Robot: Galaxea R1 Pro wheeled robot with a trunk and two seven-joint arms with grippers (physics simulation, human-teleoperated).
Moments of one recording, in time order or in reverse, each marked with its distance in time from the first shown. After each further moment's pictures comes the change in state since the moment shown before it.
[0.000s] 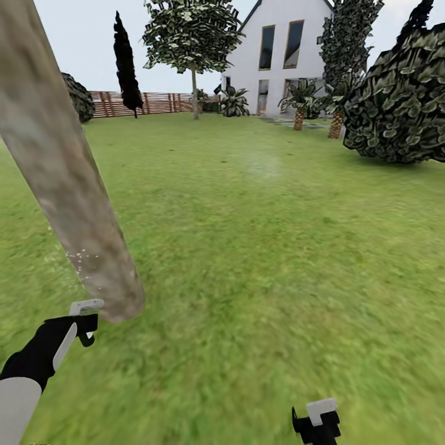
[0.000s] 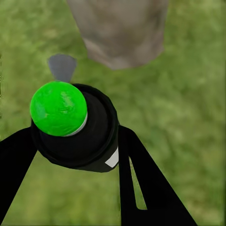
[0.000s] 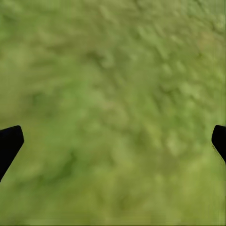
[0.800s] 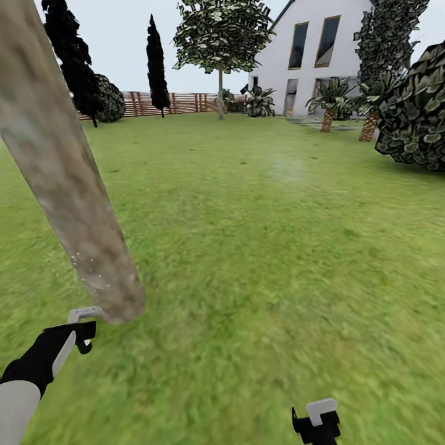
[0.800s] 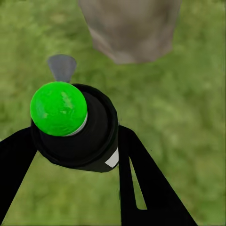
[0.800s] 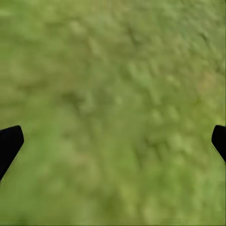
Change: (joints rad) left arm 0.000 0.004 0.007 0.095 -0.004 -0.082 0.003; right arm 0.000 0.000 0.000 0.000 0.000 0.000 0.001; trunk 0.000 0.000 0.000
